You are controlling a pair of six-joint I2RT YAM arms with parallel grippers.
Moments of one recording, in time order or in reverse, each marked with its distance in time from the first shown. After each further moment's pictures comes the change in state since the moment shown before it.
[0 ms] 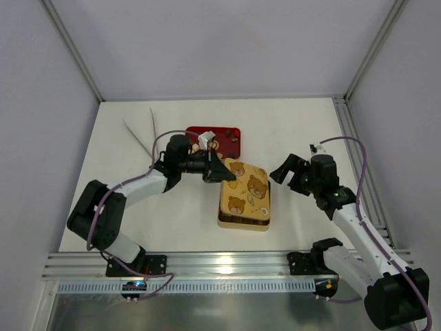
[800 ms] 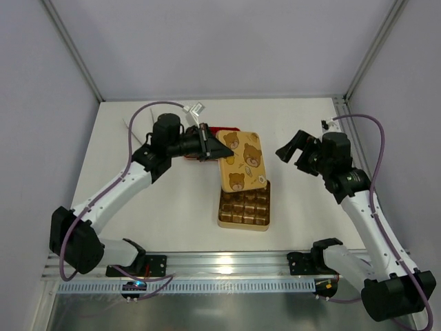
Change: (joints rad) left arm -0.025 -0.194 0.318 -0.493 -0.314 0.271; right arm -0.031 0.076 0.336 -0.167 0.035 -0.024
